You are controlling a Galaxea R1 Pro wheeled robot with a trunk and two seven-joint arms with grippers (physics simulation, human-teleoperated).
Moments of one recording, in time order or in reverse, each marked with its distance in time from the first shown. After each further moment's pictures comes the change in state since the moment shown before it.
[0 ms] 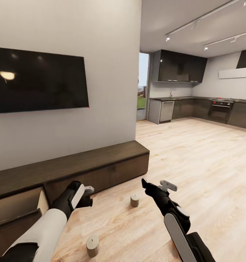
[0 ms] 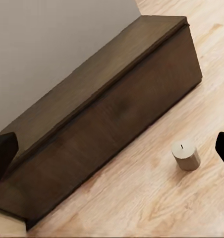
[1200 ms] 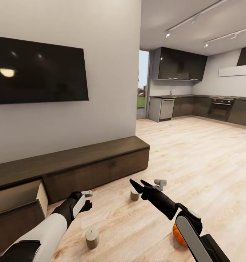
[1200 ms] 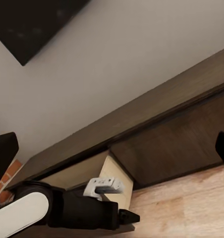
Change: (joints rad) left arm -0.002 0.004 -0.029 0.205 -0.001 -0.352 -0.002; right arm 0.007 -0.154 0.035 -0.001 -0.164 -0.007 0.670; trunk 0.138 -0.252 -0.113
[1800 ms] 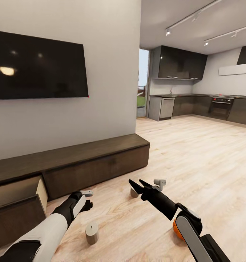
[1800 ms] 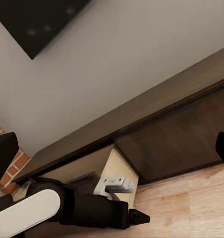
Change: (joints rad) left arm 0.000 -0.001 -0.004 0.000 0.000 -0.003 -0.003; right arm 0.000 -0.002 0.002 0.000 0.000 -0.001 0.046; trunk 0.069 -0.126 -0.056
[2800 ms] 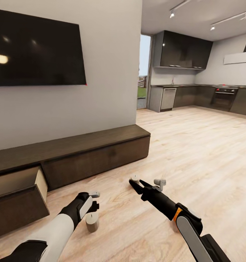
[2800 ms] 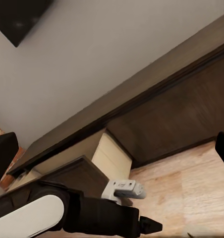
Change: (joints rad) left arm 0.000 -0.056 -0.032 0.012 0.000 0.000 0.004; right arm 0.000 -0.002 -0.002 0.002 0.003 0.003 0.001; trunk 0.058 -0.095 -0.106
